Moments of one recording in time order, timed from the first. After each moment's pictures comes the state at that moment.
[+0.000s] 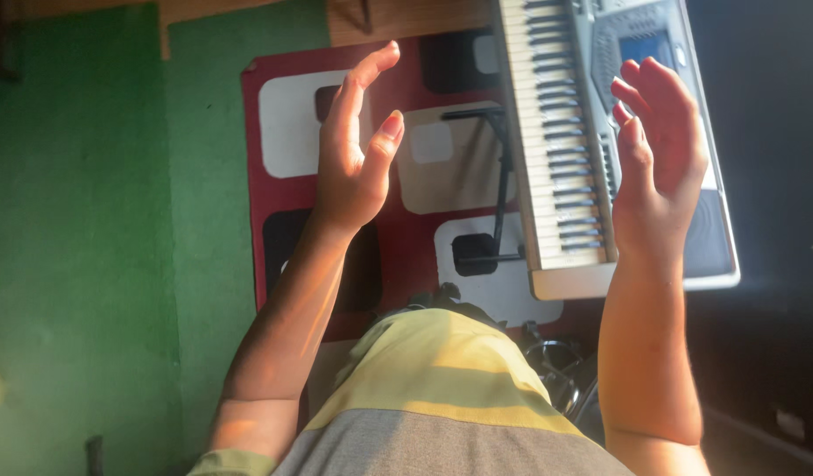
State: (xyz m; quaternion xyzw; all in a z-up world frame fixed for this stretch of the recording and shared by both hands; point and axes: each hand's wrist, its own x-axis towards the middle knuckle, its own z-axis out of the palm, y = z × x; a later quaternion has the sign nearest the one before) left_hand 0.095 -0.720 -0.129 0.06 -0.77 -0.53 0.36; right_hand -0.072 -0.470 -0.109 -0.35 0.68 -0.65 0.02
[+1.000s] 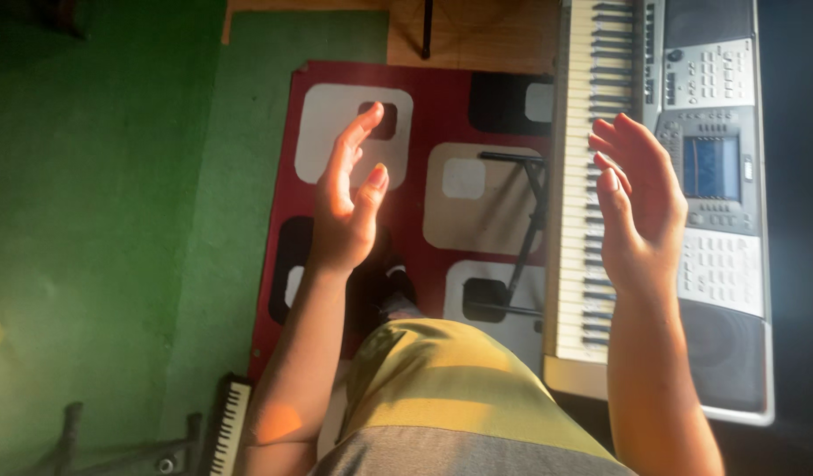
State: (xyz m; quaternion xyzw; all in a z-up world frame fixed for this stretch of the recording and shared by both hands) left_hand 0.098 -0.770 -0.168 0.21 -0.74 -0.52 0.37; right_hand -0.129 -0.559 -0.142 -0.41 0.63 -0.65 0.15
